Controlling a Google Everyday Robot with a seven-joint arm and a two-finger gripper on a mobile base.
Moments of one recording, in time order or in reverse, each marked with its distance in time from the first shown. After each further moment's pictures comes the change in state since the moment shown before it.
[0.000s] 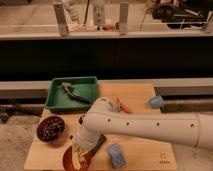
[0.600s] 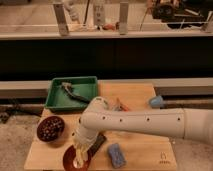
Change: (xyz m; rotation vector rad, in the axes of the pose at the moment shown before) arm 0.036 -0.005 0.023 -0.044 0.014 0.109
